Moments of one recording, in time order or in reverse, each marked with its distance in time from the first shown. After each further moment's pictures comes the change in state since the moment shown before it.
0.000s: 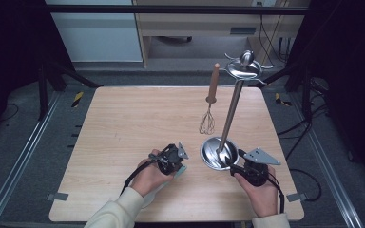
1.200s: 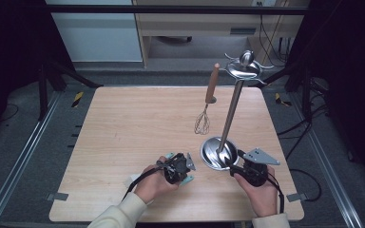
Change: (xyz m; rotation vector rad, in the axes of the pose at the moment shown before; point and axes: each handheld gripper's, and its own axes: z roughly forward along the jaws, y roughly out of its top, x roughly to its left) left arm -0.031 0.005 0.005 0.054 -0.057 0.117; right arm 0.001 0.000 0.001 0.008 0.007 -0.003
